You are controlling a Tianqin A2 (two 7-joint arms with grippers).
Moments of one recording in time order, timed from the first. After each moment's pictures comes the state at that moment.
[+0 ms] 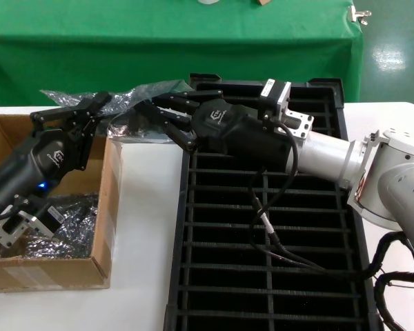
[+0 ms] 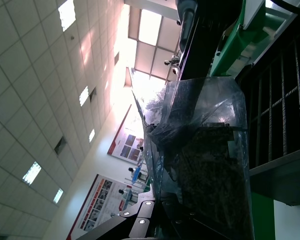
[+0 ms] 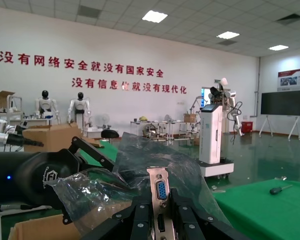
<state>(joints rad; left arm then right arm) -0.63 -0.35 1.32 -0.88 -2.08 1.06 1.69 1.30 0.03 -1.61 0.02 1.82 -1.21 -0.64</state>
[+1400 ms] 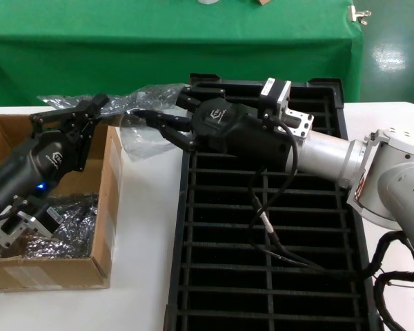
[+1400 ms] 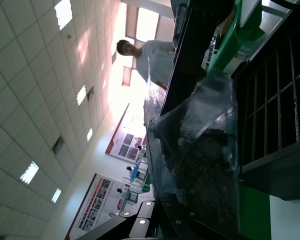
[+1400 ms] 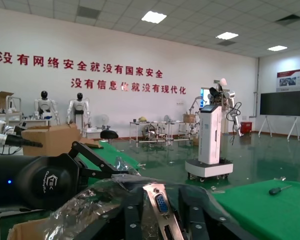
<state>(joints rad) -0.64 -0.36 1.32 -0.84 -2.08 1.07 1.71 1.30 0.03 -1.61 0.02 1.82 -1.21 -0.64</state>
